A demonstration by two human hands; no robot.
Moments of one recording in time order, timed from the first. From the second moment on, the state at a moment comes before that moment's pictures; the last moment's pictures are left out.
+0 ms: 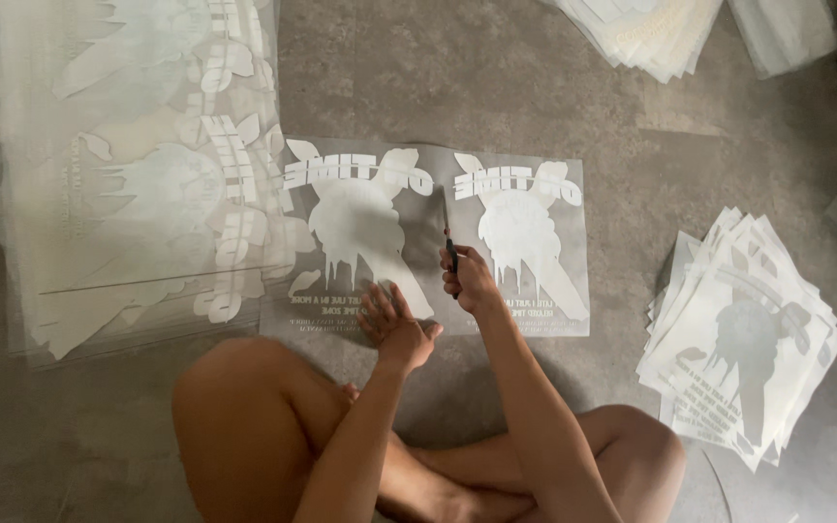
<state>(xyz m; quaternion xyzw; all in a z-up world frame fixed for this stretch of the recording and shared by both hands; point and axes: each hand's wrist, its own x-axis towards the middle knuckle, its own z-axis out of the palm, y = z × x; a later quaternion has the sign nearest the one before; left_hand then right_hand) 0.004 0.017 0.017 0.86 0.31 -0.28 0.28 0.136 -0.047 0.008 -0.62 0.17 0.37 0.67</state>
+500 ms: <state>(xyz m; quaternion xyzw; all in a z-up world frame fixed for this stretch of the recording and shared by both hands) 0.005 0.008 -0.005 0.89 0.32 -0.25 0.22 0.241 0.009 -0.006 -0.70 0.13 0.31 0.63</state>
